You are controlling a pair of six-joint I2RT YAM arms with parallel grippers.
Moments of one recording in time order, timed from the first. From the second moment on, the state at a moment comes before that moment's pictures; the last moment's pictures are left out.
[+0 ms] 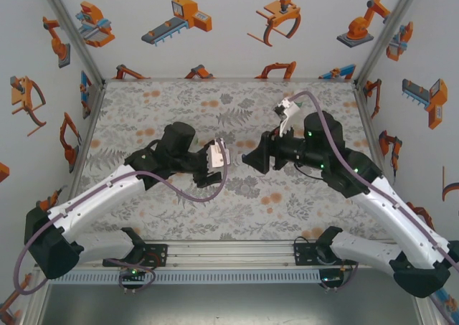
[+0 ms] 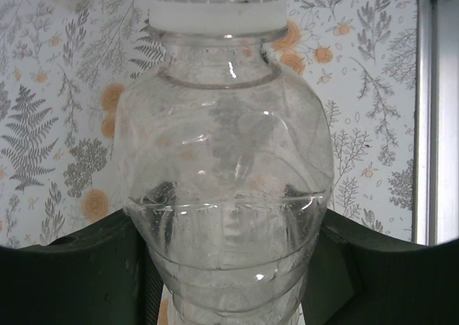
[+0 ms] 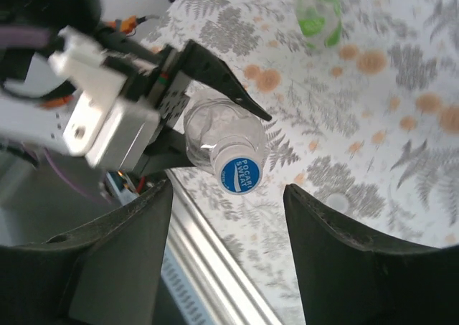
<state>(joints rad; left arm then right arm) -0.82 1.18 1.00 -0.46 0.48 0.62 0.75 0.98 1.22 -0.59 -0.33 0.28</state>
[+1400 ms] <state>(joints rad) -0.83 1.18 1.01 -0.49 0.65 0.65 0.75 0.99 1.16 -0.57 -0.72 -0.59</state>
